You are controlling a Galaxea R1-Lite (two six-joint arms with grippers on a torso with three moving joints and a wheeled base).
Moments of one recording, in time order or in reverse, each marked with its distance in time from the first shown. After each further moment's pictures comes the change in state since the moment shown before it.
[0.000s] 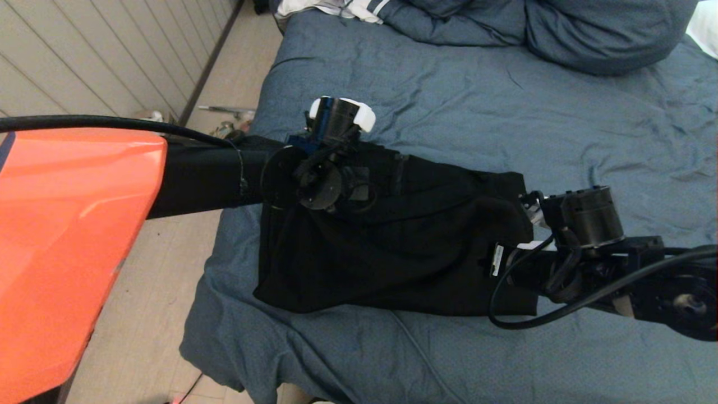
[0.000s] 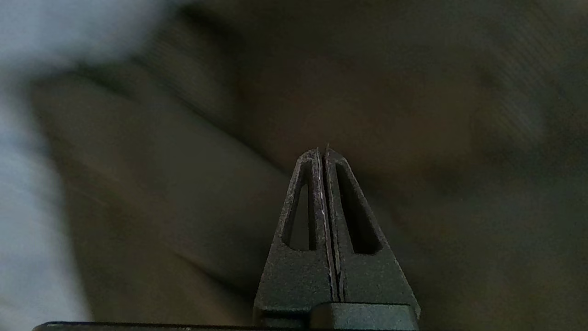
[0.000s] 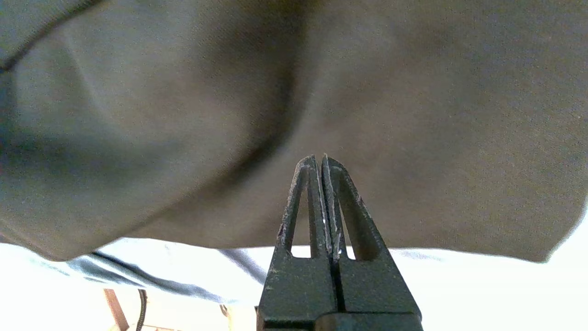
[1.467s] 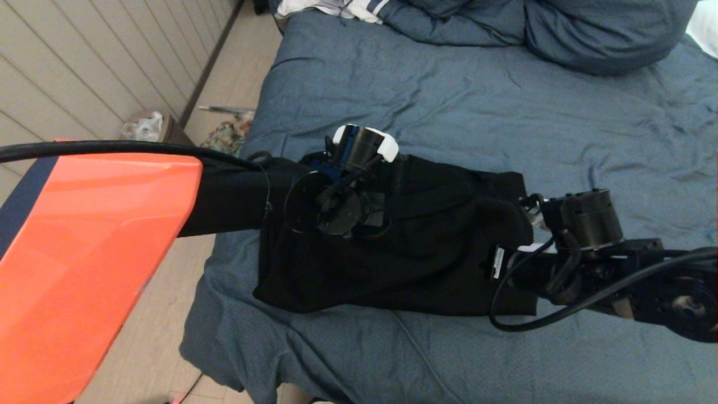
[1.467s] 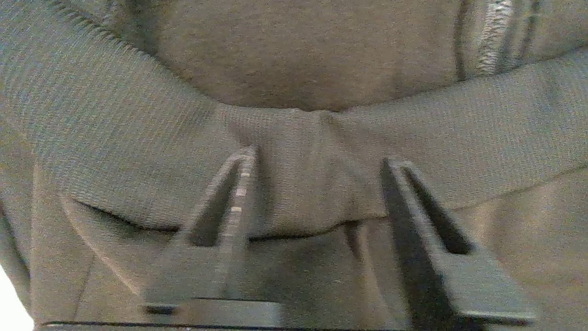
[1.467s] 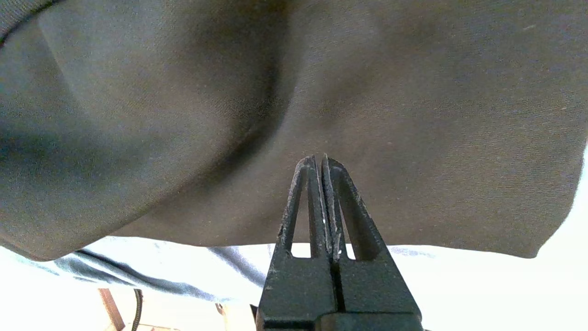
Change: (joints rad) left arm -0.039 0.021 0.058 0.003 0.000 -0.025; right arm -0.004 0.004 0.009 -0.004 0.000 -0.008
